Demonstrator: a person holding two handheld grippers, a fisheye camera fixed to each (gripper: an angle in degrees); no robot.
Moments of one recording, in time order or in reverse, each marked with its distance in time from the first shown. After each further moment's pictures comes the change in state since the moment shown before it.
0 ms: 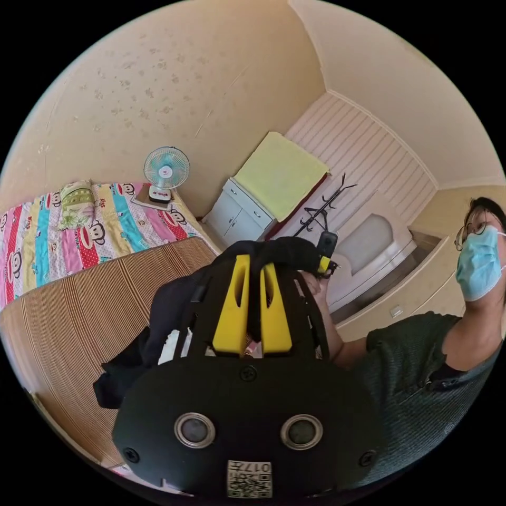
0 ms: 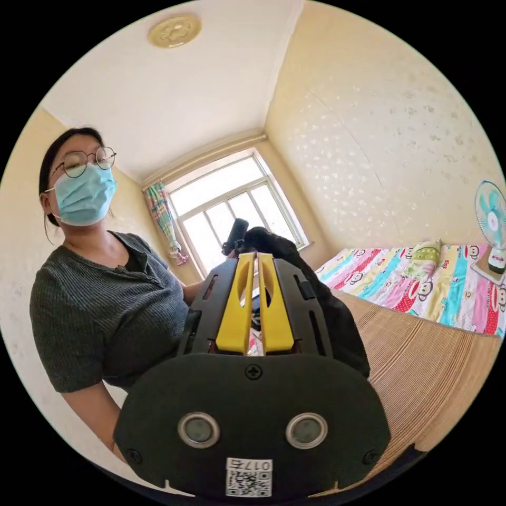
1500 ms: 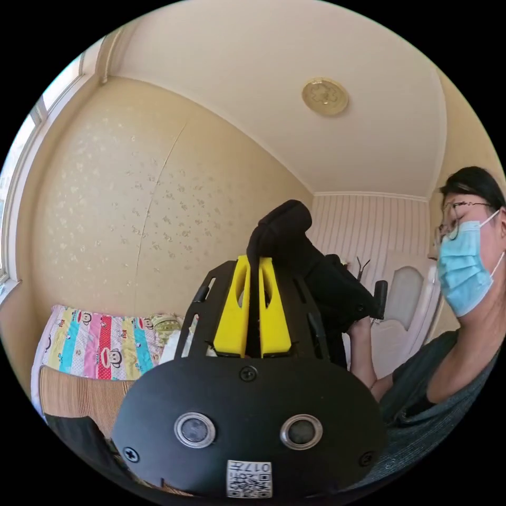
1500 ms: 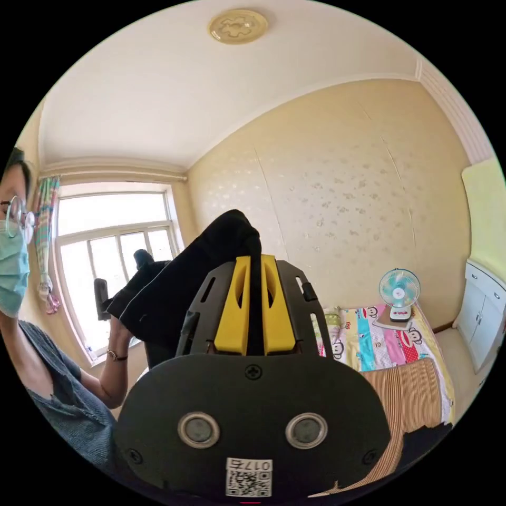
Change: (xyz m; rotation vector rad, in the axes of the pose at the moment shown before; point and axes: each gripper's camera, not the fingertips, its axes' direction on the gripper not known) left arm 0.110 -0.040 -0.566 0.659 -0.333 0.250; right arm -0.188 -0.173 0.264 0.315 0.795 -0.104
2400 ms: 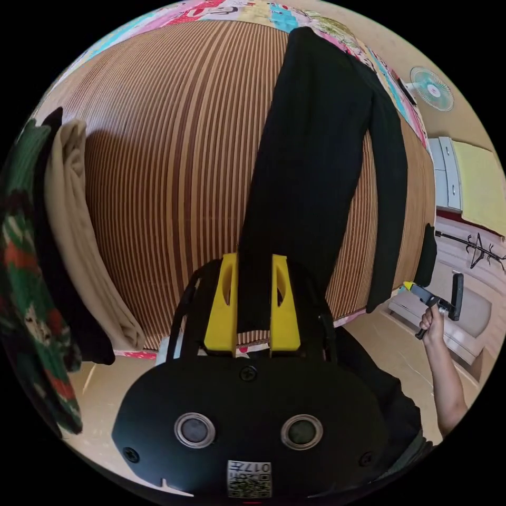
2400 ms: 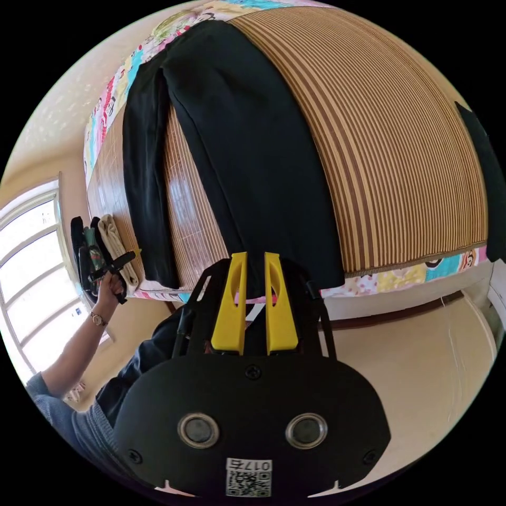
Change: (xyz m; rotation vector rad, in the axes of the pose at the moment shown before) left arm -0.456 0.499 0.194 -1.466 -0.393 -0.643; right arm 0.358 0.477 0.257 -1.396 0.381 0.802
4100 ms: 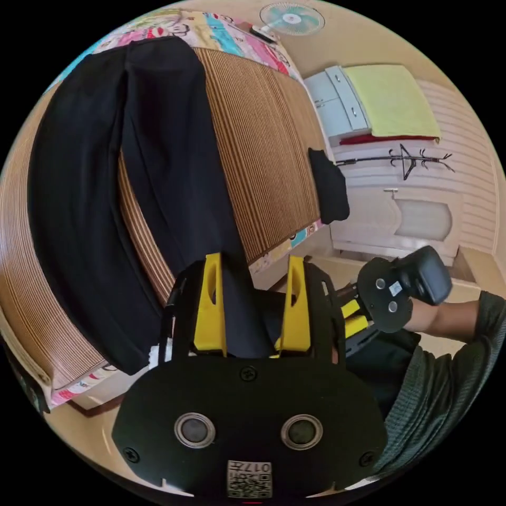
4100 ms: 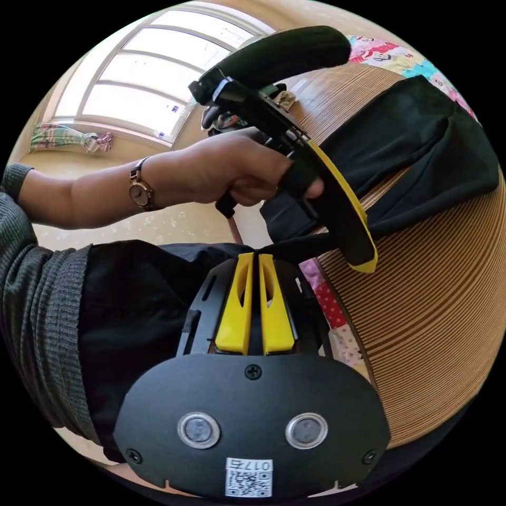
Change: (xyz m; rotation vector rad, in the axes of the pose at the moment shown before) left arm 0.148 0.063 -0.105 -0.121 0.294 0.424; right arm 0.060 0.027 -0.256 -0.295 -0.170 -1.121
